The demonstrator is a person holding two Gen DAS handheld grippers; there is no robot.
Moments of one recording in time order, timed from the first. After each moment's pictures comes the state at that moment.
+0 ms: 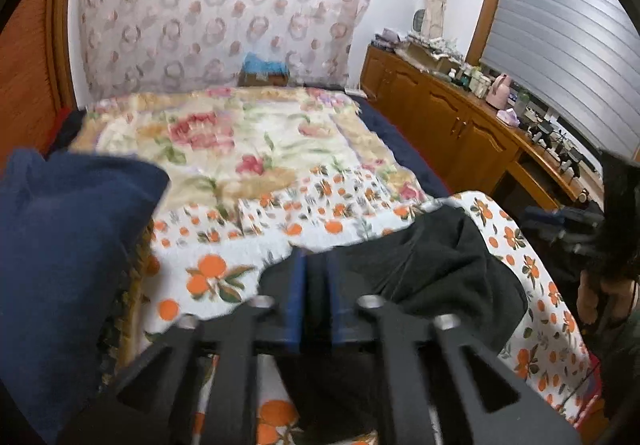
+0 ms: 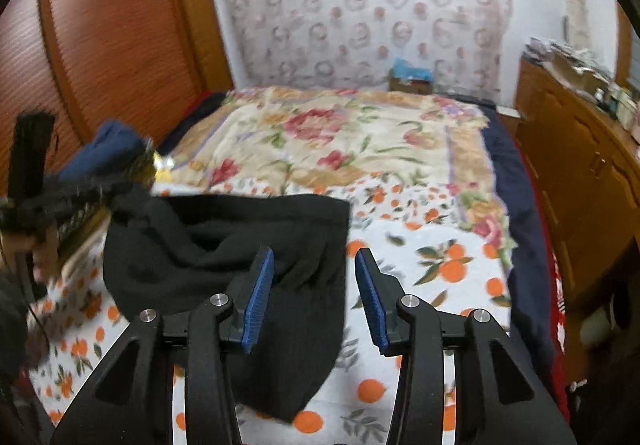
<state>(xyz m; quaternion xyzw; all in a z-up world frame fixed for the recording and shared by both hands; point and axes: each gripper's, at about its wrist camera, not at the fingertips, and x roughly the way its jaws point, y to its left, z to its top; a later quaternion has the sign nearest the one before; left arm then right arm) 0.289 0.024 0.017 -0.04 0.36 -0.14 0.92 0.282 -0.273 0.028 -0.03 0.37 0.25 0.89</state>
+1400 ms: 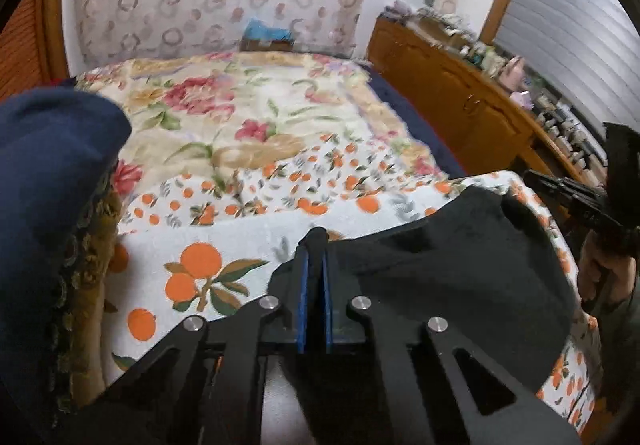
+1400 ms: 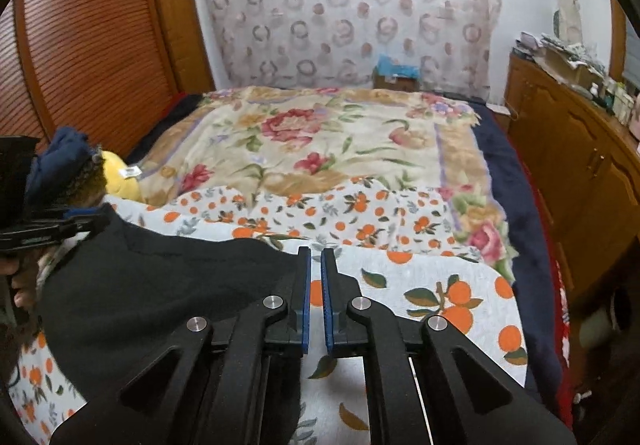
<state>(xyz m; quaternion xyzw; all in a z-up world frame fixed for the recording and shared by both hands) 0.334 0.031 -0.040 -0.06 0.41 -0.15 0.90 0.347 -0.274 -0.009 -0.01 0.36 0.22 0.91</state>
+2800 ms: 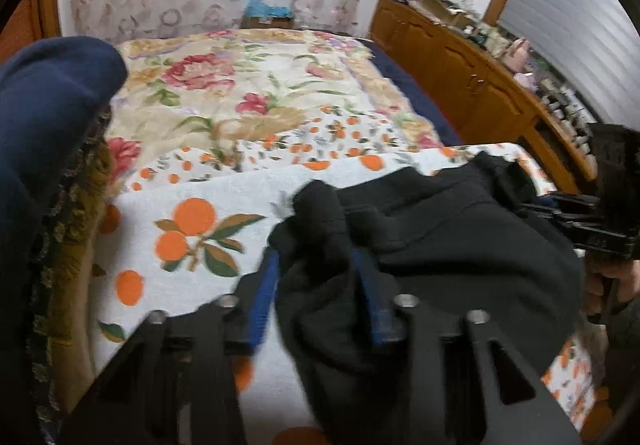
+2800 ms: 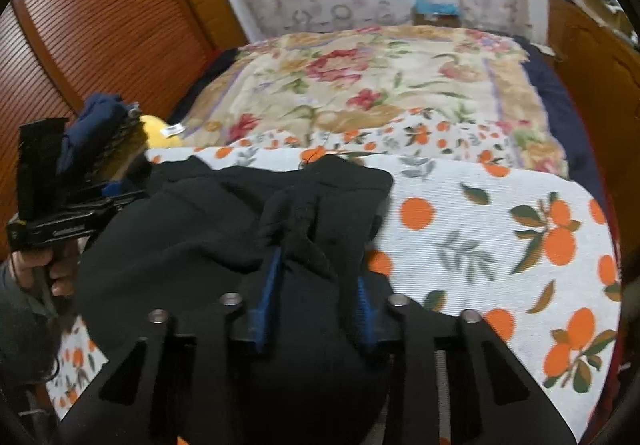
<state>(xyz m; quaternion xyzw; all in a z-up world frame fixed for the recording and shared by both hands) 0.332 0.029 -0.058 -0.06 0.47 -0.16 0.87 0.337 -0.240 -0.045 0.03 0.46 0.30 0.84</state>
